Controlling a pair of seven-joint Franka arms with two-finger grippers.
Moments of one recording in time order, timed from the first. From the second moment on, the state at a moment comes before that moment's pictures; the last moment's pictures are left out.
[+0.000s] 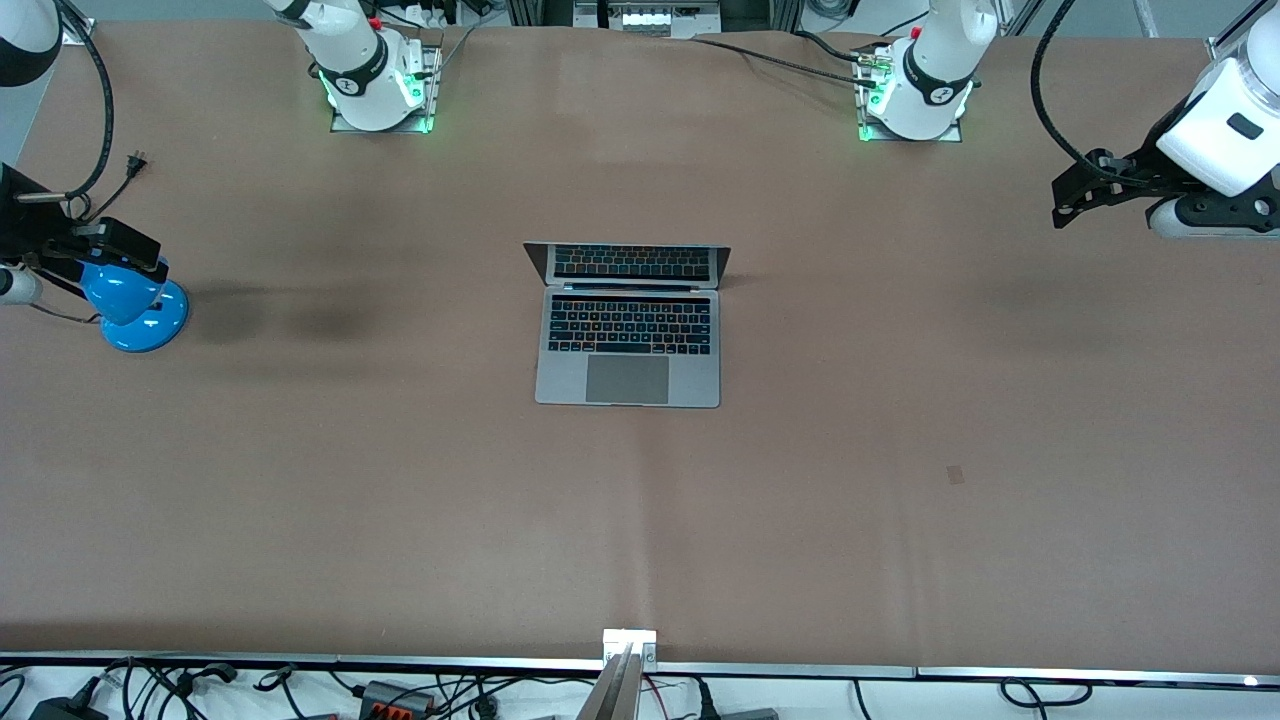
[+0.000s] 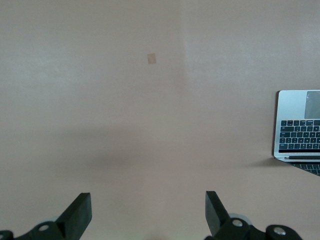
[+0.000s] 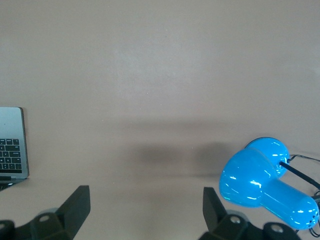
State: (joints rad) left arm -0.01 -0.04 -0.09 -1.59 0.02 1.50 -0.09; right arm -0.03 0.04 -0.02 -1.65 -0.01 1.68 -0.05
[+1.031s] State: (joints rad) left arm -0.01 -0.01 -0.09 -1.59 0.01 1.41 -0.09; right arm -0.03 0.04 -0.02 -1.65 -0.01 1.65 -0.05
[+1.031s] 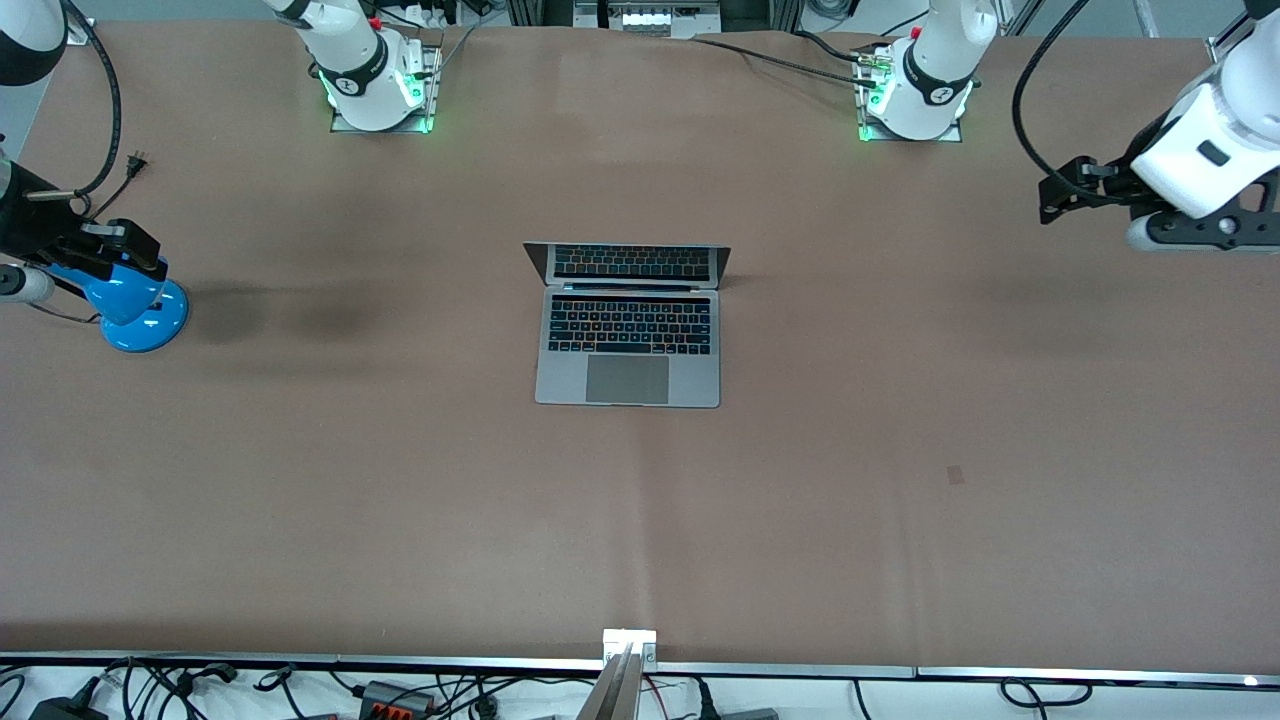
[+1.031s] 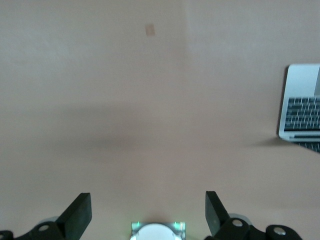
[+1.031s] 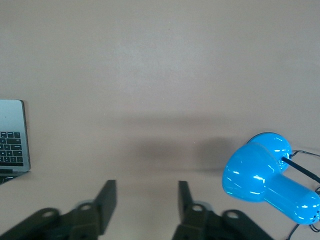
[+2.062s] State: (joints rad) left arm -0.01 0.14 -0.09 -1.54 -0.17 1.16 -0.03; right arm 0.05 0.04 0.00 -1.65 0.00 1.52 -0.05
